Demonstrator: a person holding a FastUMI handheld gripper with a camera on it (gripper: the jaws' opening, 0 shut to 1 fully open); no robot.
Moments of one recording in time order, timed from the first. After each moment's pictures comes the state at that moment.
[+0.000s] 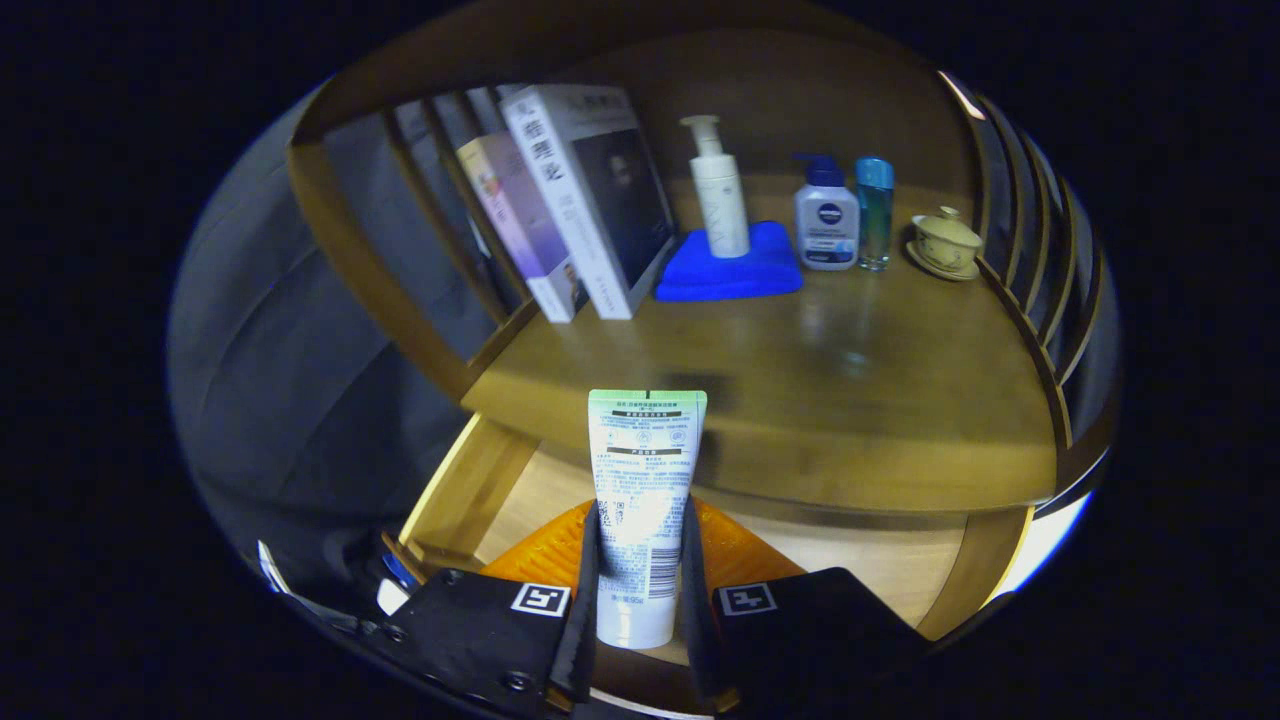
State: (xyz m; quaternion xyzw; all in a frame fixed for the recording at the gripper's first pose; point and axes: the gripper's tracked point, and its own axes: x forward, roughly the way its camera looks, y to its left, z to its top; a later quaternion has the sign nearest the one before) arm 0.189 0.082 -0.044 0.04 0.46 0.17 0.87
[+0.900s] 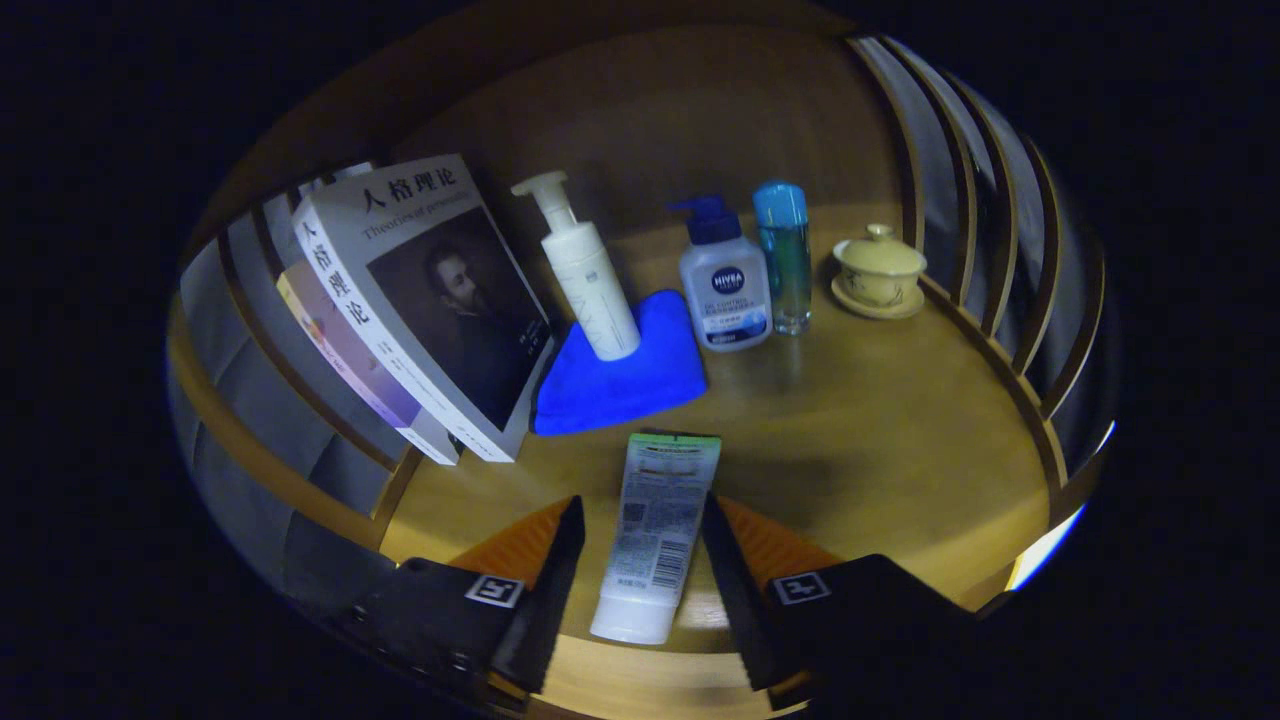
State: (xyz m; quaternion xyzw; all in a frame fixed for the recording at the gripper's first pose) arm 0.301 0.050 -0.042 0.07 0.39 0.06 0.92
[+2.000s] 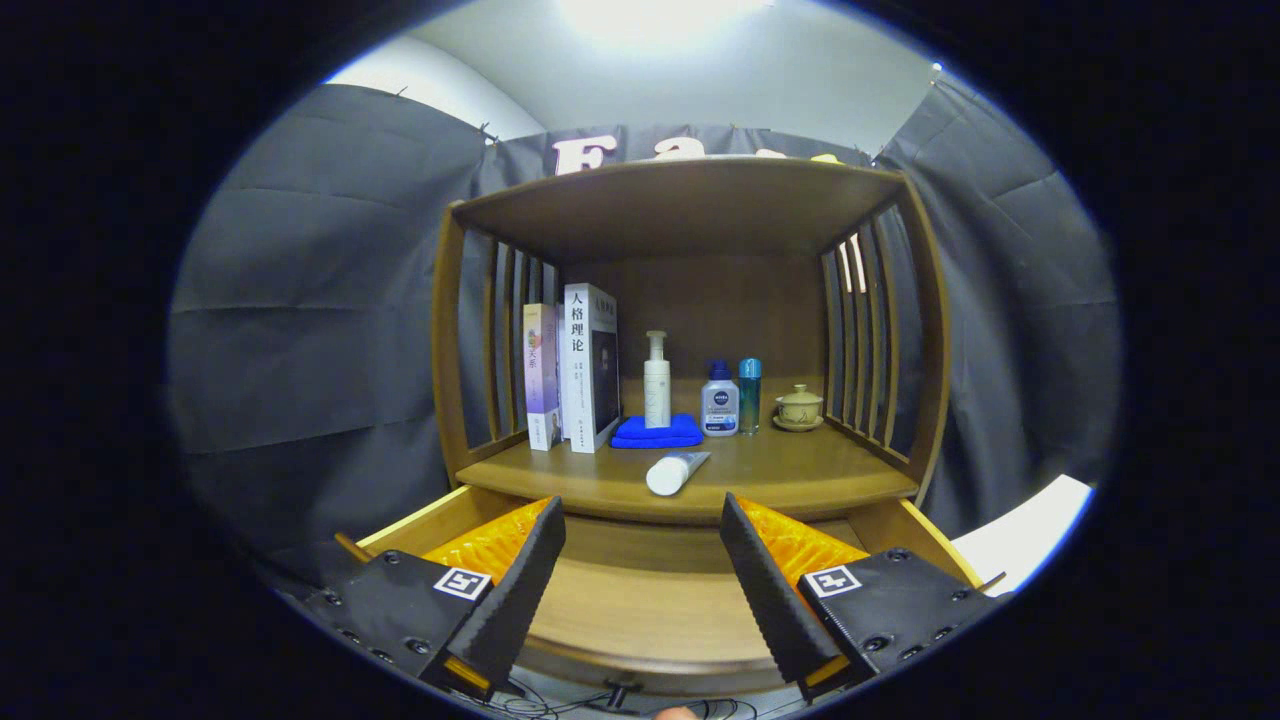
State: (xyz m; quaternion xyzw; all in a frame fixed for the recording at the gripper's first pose) arm 0.045 0.067 0.005 -0.04 0.07 0.08 0.99
